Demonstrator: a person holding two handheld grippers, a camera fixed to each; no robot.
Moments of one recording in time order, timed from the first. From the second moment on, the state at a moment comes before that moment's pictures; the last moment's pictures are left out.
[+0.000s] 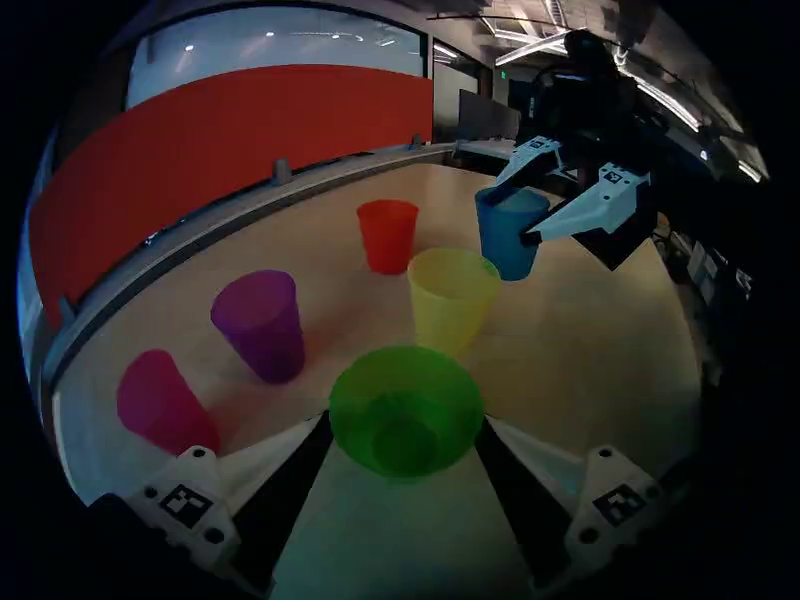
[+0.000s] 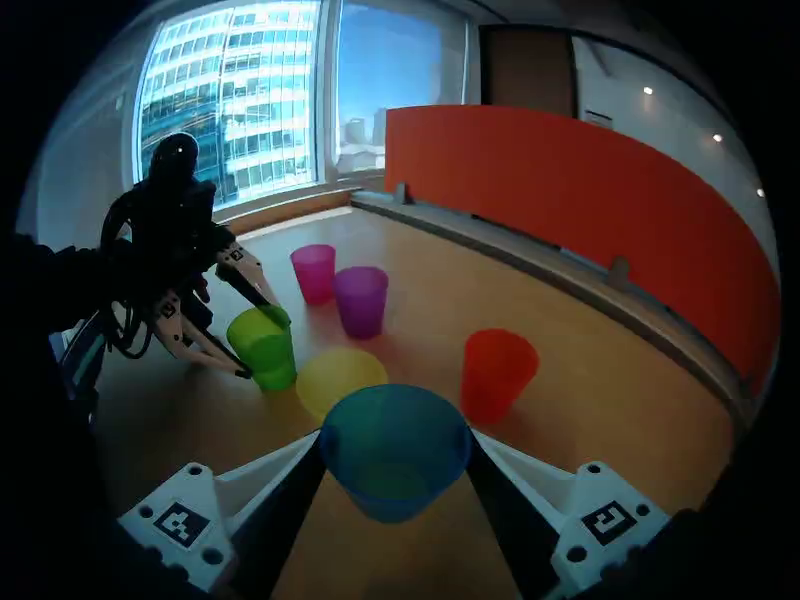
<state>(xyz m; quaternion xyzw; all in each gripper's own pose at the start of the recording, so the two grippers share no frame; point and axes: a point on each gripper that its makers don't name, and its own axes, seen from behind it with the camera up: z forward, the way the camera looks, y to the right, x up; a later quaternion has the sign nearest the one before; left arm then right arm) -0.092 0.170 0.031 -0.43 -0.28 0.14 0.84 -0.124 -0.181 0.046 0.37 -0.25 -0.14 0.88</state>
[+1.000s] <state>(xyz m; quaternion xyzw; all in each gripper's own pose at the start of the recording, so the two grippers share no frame) -0.100 0.145 0.006 -0.42 -0.29 0.15 0.84 -0.174 -0.178 0.039 0.36 -0.27 -0.14 0.88</state>
